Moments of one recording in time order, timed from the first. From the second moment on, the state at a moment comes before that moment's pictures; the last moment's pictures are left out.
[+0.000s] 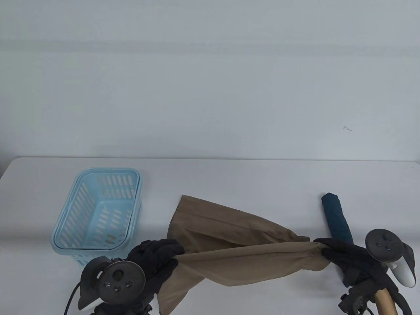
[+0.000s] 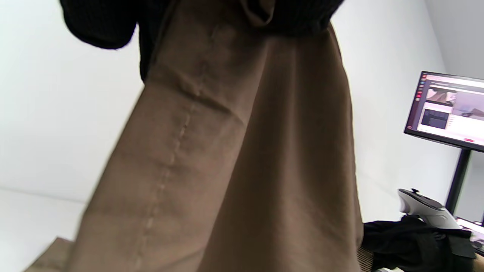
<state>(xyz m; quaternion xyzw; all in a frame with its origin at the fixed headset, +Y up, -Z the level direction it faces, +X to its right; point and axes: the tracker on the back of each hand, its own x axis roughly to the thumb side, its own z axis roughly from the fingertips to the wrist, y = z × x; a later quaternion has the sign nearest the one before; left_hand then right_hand) -0.176 -0.538 -0.248 0.12 -0.26 0.23 0.93 0.334 -0.645 -0.325 0.07 0.09 0.89 0.43</state>
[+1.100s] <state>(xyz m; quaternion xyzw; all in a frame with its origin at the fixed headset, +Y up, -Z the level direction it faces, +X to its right) -0.100 -0.662 -0.466 -0.11 -0.12 0.04 0.98 0.302 -0.712 -0.428 -0.05 0.09 0.99 0.12</state>
